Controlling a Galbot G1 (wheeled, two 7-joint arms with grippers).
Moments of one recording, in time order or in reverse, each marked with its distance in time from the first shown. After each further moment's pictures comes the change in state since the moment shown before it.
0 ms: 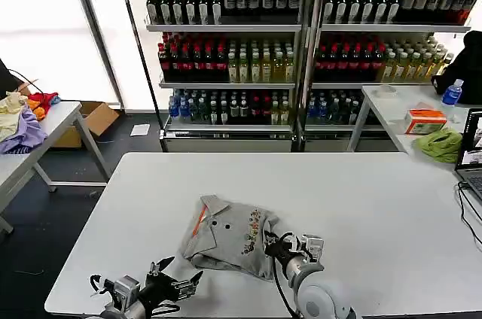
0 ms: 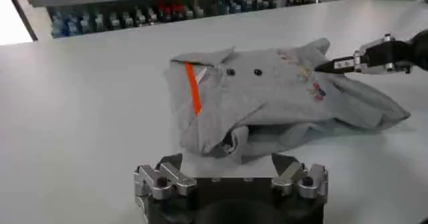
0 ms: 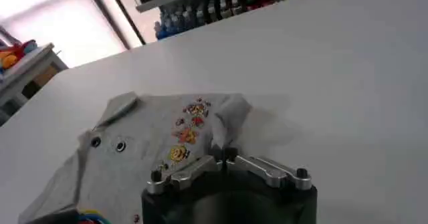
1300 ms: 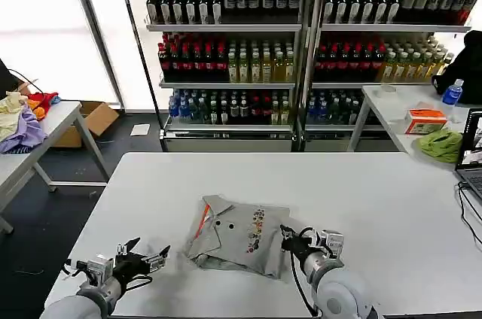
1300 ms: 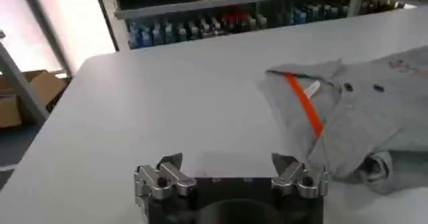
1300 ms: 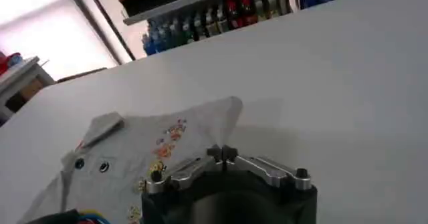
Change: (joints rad) left arm -0.038 -0.030 -0.169 0.071 -0.044 0.005 -0.049; right arm -0.010 -0.069 0.073 0.052 0.063 -0.002 0.020
